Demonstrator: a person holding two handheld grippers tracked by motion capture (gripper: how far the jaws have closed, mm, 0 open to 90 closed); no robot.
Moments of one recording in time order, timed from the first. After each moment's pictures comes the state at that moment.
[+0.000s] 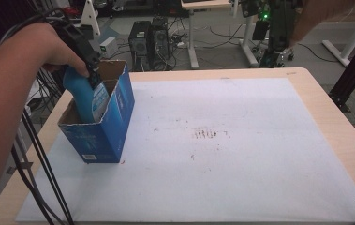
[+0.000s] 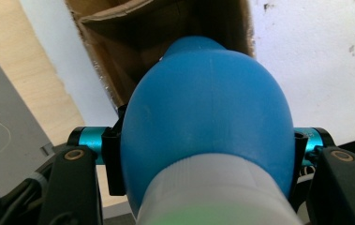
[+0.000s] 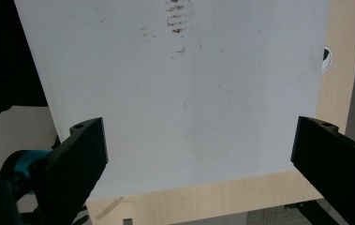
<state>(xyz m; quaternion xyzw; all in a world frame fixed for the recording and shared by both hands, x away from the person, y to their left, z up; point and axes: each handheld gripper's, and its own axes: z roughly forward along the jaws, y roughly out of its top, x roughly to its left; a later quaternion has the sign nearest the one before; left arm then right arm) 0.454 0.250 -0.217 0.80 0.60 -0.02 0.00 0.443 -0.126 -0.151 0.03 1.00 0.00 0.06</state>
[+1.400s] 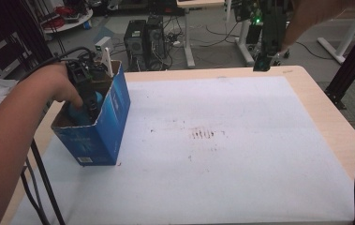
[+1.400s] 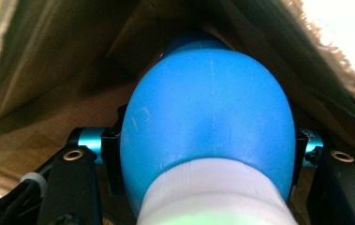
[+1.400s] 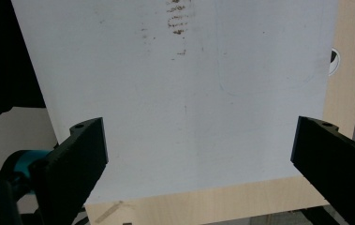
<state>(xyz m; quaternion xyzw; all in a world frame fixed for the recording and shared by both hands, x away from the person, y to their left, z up) 0.451 0.241 -0.290 0.93 0.36 -0.01 -0.03 0.450 -0.123 -0.163 0.03 1.00 0.00 0.05</state>
